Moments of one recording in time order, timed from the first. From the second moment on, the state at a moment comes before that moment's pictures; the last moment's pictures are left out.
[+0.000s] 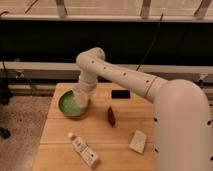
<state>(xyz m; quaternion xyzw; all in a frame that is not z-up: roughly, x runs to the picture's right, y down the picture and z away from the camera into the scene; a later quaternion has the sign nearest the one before) -0.105 0.049 0.791 -0.31 -0.22 -0.28 0.88</state>
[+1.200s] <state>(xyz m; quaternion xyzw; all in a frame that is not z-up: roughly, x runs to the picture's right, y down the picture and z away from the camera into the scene) -0.112 0.054 0.808 -0.30 -0.21 -0.28 0.89</state>
